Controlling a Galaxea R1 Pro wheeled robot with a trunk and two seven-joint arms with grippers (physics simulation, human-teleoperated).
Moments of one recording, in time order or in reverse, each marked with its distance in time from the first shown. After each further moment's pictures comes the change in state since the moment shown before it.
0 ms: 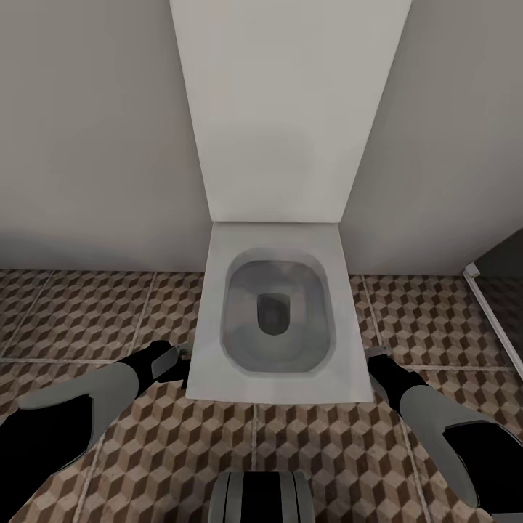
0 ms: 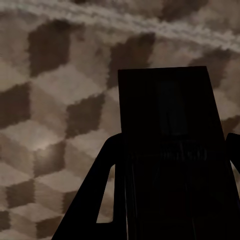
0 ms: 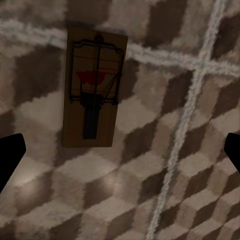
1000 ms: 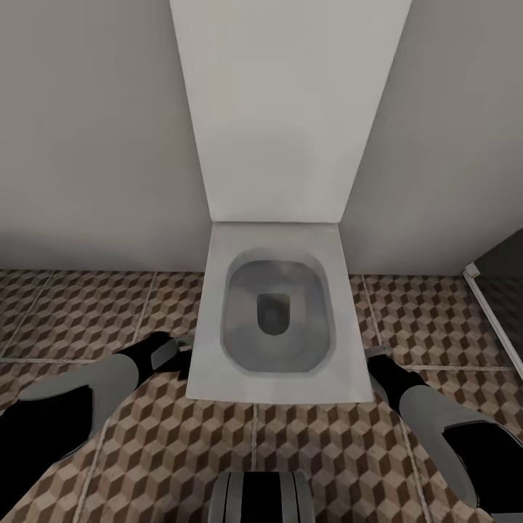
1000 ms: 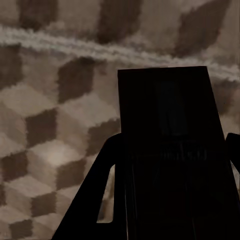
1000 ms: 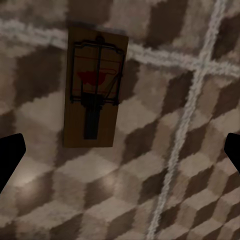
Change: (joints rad) left arm -0.039 0.000 -0.005 0.007 -0.015 0.009 0.040; right arm 0.000 0.002 0.000 0.000 0.000 0.000 -0.003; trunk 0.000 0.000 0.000
